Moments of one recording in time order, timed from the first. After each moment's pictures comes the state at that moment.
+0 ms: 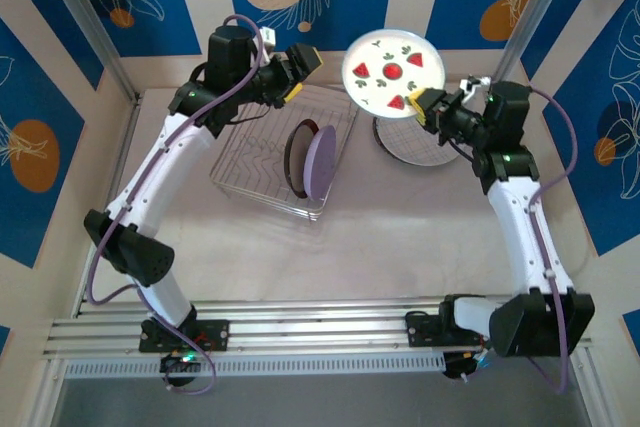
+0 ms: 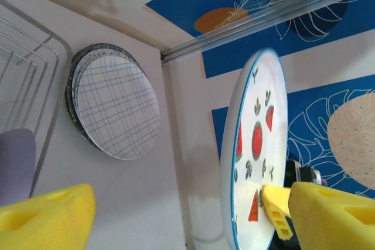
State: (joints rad) left arm -0.49 1.71 1.99 -0.63 0.40 -0.96; right arm -0.04 1.16 1.17 -0.25 -0.75 1.24
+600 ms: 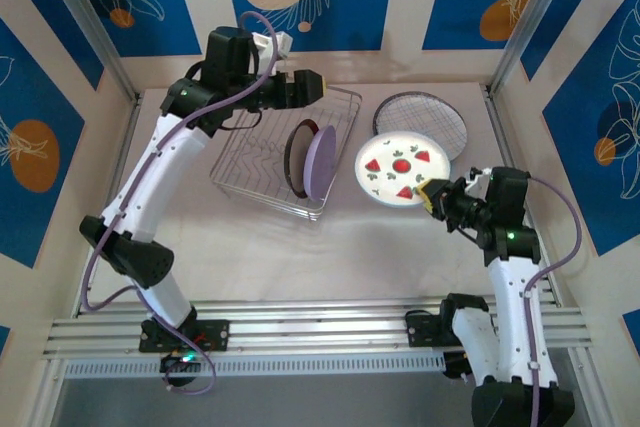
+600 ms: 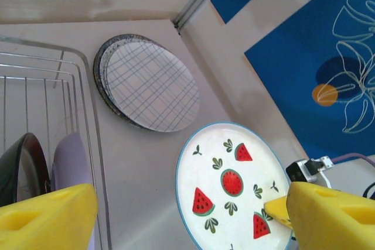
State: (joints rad) left arm -0.52 1.69 2.04 -0.84 0.44 -0.45; right arm -0.16 0.71 0.73 -0.68 -0.75 1.07
